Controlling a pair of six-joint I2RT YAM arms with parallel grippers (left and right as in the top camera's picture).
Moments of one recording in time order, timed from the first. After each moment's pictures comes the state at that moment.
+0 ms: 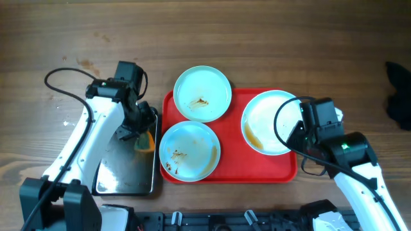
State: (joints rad) left arm -0.16 1.52 1.11 -1.14 0.02 -0.60; right arm 0.24 1.01 0.85 -1.06 0.19 0.74
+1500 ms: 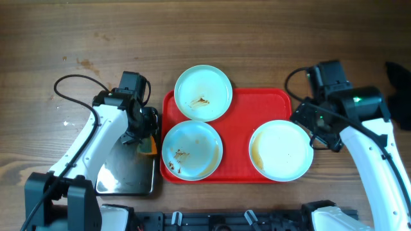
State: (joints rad) left arm -0.17 1.52 0.97 -0.96 0.01 -0.56; right arm 0.15 1.30 1.25 -1.40 0.18 0.86
